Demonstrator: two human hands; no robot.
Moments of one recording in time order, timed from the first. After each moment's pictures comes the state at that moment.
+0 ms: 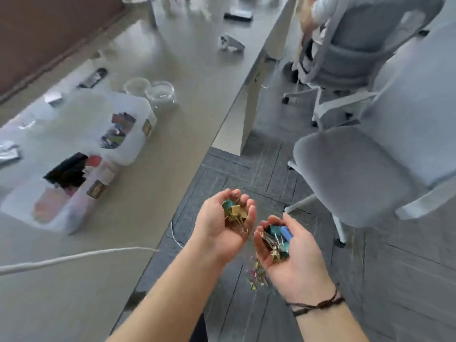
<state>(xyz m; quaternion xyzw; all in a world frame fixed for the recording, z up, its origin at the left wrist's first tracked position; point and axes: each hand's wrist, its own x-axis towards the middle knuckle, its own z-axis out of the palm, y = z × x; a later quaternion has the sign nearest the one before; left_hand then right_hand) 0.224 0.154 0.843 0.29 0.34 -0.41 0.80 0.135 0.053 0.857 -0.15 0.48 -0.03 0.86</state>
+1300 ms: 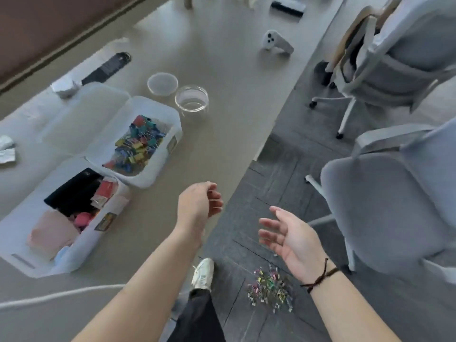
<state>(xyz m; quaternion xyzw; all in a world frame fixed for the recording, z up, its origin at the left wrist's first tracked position) 0.422 0.217 0.781 0.60 0.30 -0.22 0.71 0.329 0.046 0.790 -0.52 0.45 0.12 0.72</state>
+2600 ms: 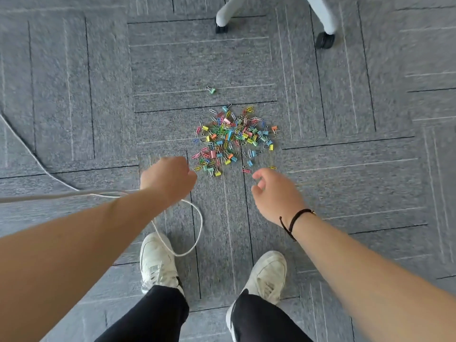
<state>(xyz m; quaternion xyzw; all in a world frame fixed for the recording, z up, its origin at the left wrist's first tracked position) 0.101 0.110 0.191 0.89 -0.31 -0.34 -0.04 -0.096 -0.019 0.200 -0.79 0.45 0.19 0.38</state>
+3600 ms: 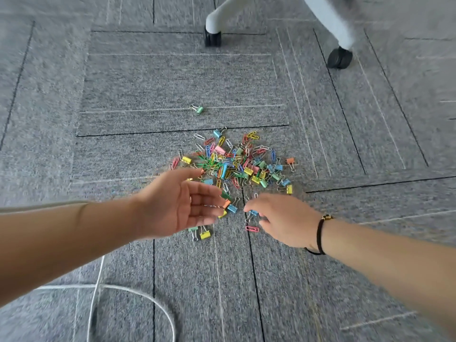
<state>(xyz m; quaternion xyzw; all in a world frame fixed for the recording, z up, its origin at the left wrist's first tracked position) 0.135 0.043 -0.009 0.51 0.05 -0.73 0.45 -0.072 -0.111 -0.031 -0.93 0.15 0.24 0.22</state>
